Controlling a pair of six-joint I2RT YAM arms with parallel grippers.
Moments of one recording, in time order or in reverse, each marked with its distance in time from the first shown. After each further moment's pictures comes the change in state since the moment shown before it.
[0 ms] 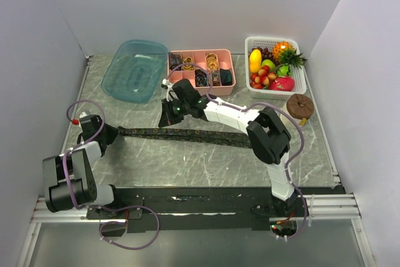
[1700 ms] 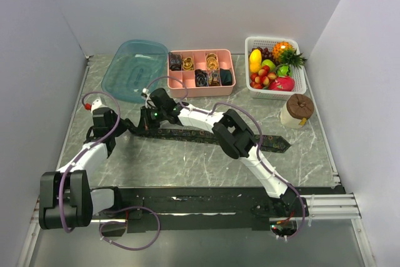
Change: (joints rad) left arm -0.237 -0.161 0.053 -0.093 -0.179 0.155; right arm 0.079 0.472 0.432 0.116 -0.101 0.230
